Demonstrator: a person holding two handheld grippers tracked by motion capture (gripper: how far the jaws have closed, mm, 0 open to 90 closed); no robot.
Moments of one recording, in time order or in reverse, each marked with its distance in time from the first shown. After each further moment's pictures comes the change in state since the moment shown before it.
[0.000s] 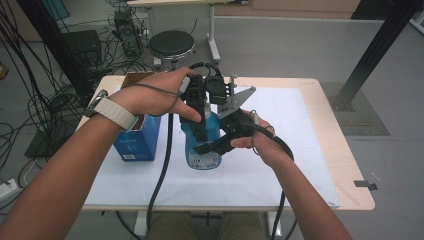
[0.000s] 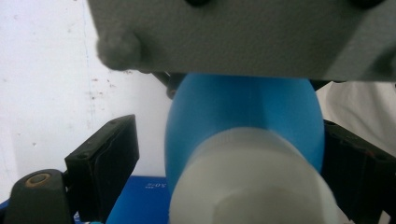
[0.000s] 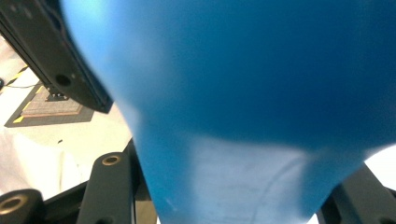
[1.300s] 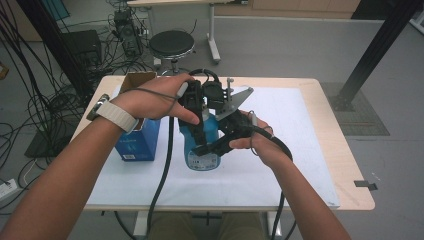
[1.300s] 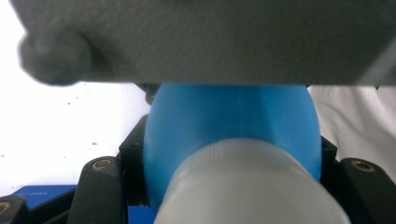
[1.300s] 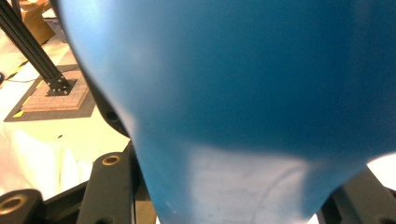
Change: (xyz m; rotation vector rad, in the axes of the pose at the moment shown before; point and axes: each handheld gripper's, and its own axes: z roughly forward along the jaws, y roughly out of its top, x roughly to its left) left arm 0.001 -0.006 0.010 -0.020 -0.074 0.008; right arm 0.000 0.000 0.004 0.014 0.001 -0.017
